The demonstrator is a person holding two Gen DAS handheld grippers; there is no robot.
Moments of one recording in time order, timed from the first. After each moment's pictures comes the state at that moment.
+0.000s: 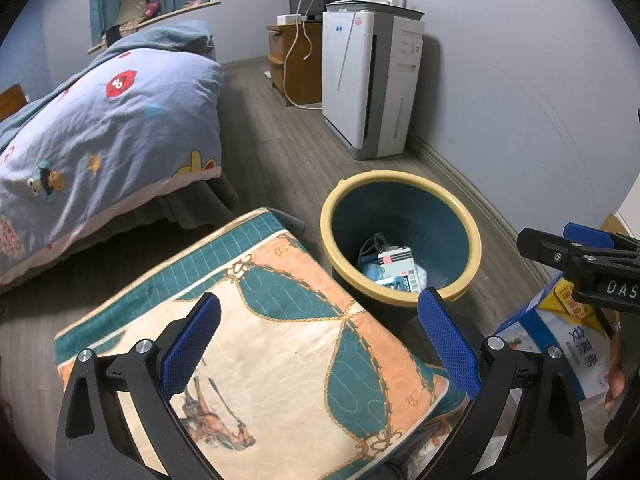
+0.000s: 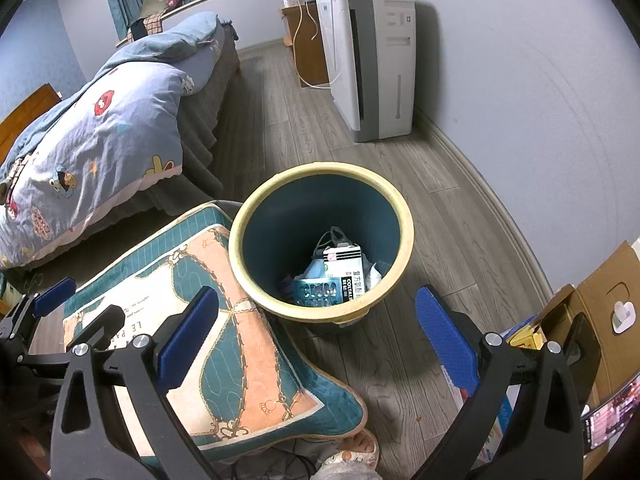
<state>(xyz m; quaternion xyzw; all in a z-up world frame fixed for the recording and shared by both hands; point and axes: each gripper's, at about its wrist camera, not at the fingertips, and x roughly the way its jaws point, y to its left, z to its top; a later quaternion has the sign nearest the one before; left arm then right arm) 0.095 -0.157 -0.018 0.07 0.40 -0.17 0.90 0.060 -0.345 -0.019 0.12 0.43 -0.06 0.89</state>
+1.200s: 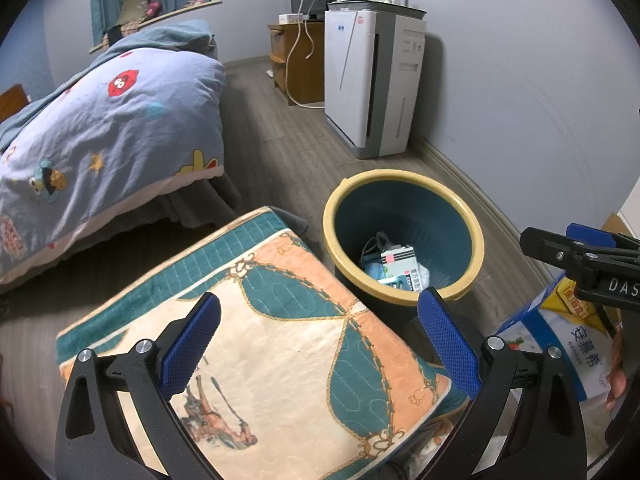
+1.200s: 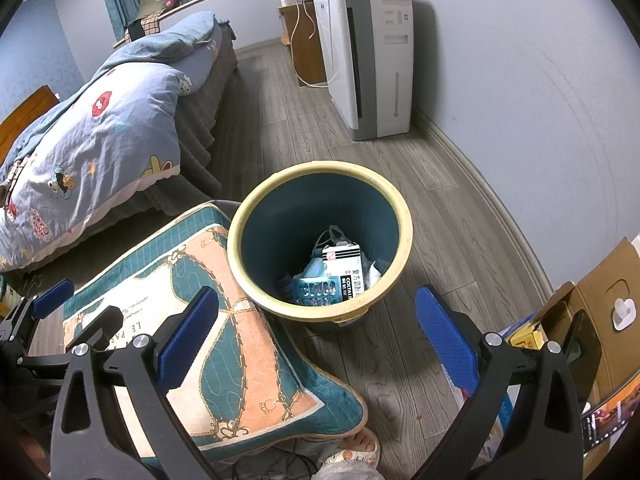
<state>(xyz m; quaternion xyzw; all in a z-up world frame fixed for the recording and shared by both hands) 0.093 -0.155 -0.018 0.07 0.40 -0.17 0.90 0.063 -0.347 -0.018 0.12 0.43 -0.07 0.89</state>
